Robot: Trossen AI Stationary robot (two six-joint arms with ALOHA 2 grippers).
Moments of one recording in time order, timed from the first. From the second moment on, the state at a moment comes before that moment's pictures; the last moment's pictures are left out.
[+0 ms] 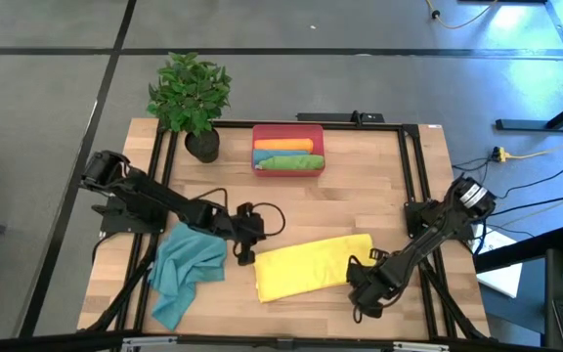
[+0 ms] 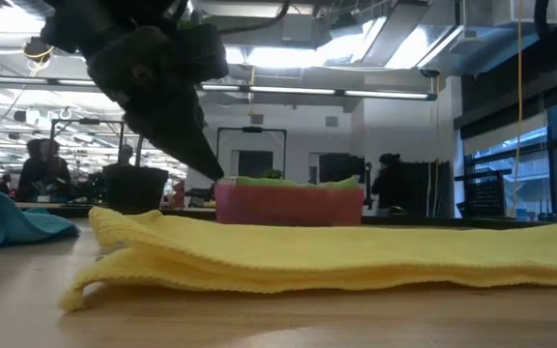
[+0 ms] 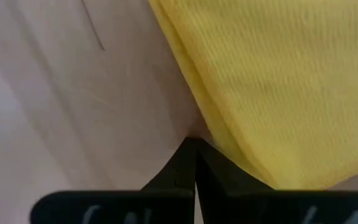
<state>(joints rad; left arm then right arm) -0.26 1.57 0.77 -0.02 -0.21 -0.35 0.76 1.76 0.99 -0.78 -0.07 1.06</state>
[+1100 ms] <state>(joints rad) -0.31 1.59 0.77 0.01 -0.13 -0.39 0.15 1.79 0.99 -0.98 0.47 0.55</state>
